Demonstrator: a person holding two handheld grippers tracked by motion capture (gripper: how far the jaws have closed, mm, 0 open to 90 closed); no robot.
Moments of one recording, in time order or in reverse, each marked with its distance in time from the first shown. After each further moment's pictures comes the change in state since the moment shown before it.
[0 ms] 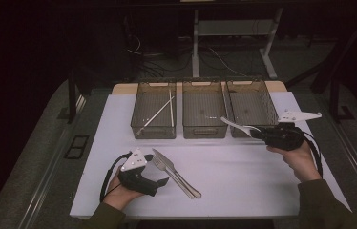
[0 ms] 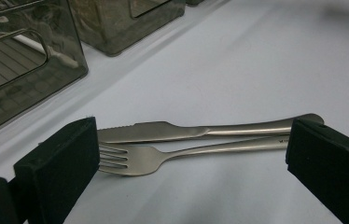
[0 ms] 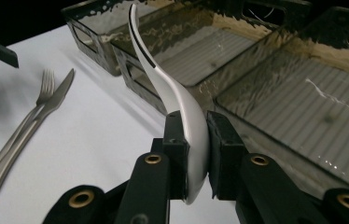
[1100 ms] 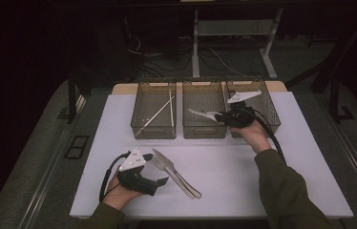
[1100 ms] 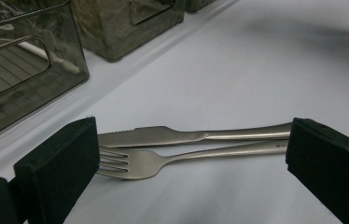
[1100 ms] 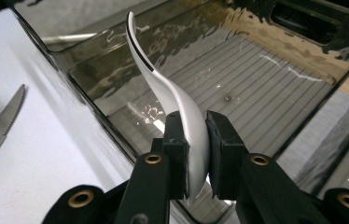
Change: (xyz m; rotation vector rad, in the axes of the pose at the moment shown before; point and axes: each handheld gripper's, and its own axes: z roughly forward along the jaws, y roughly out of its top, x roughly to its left) left arm 0.001 0.001 -0.003 -0.019 -0.006 -0.004; right arm 0.011 0.059 0.120 0.138 -0.043 -0.070
